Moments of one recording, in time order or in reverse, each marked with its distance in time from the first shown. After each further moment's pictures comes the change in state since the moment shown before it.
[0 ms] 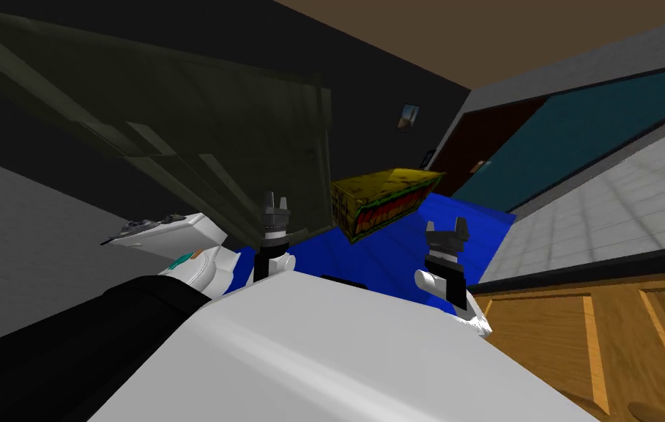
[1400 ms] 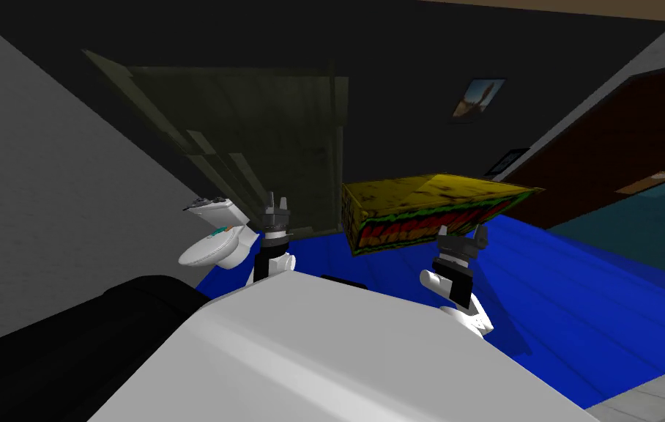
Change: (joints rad) arm -0.099 -0.017 -0.123 0.227 -0.035 -0.116 -0.119
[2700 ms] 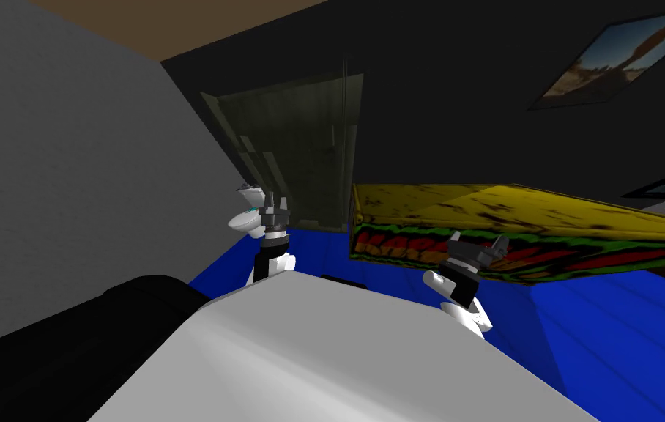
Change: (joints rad) arm -0.101 -0.011 -0.122 0.224 -0.036 -0.109 -0.117
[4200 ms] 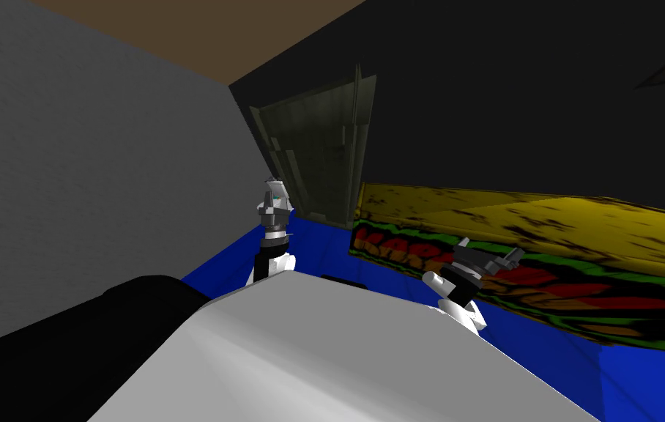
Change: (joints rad) arm -0.081 0.004 -0.102 0.182 -0.029 -0.092 -0.098
